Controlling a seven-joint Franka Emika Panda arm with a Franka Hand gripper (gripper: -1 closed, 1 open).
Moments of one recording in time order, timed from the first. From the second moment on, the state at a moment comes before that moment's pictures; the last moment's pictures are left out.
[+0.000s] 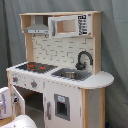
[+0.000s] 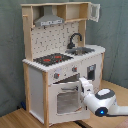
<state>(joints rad) -0.62 -1.48 1.75 -2.22 -0.22 2.42 1.08</state>
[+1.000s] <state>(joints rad) -0.62 -1.48 1.76 -2.08 -0.22 2.19 1.08</state>
